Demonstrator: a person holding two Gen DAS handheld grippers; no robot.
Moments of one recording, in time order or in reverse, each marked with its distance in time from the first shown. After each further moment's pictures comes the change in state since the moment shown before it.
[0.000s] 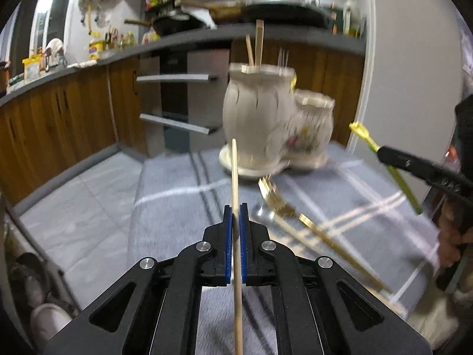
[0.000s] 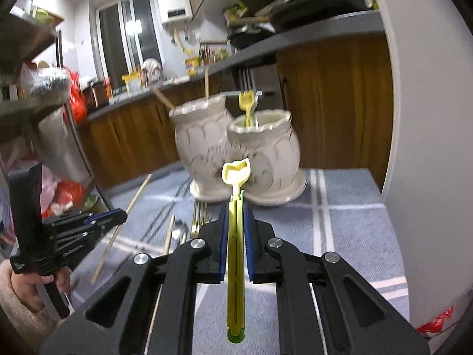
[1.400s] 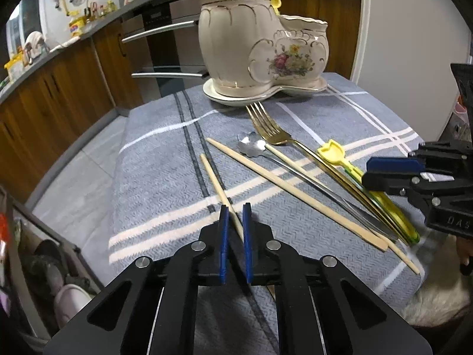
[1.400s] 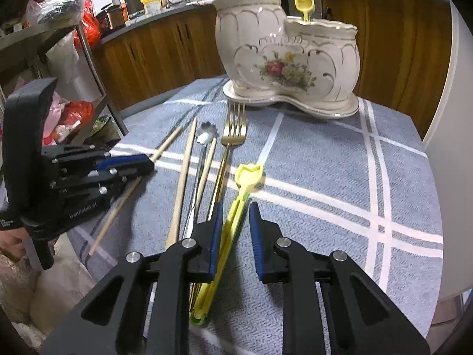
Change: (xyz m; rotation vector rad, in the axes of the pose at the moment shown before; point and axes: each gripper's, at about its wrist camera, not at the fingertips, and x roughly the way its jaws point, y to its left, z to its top) left arm 0.029 -0.027 -0.025 0.102 0.322 0.056; right arm 0.040 0.038 -0.050 -0.133 0.447 0.060
